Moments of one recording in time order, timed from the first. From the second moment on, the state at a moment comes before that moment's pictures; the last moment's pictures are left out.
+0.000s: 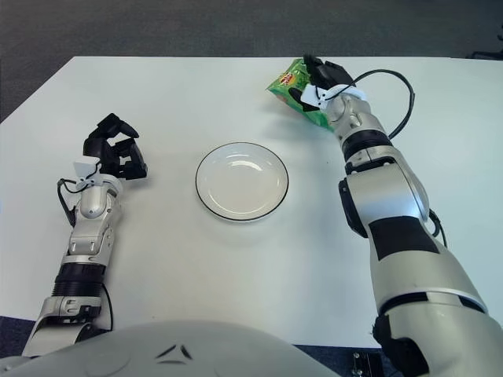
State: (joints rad) left arm -0.14 0.07 0.09 0.09 -0.03 -0.21 0.17; right arm -1.15 -0.42 0.32 1.35 -0.63 -0.25 -0.12
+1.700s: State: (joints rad) left arm -0.13 0.08 0.09 0.08 -0.02 -0.21 0.19; right arm -0.77 -0.64 0.25 0.89 -0.54 -0.49 0.04
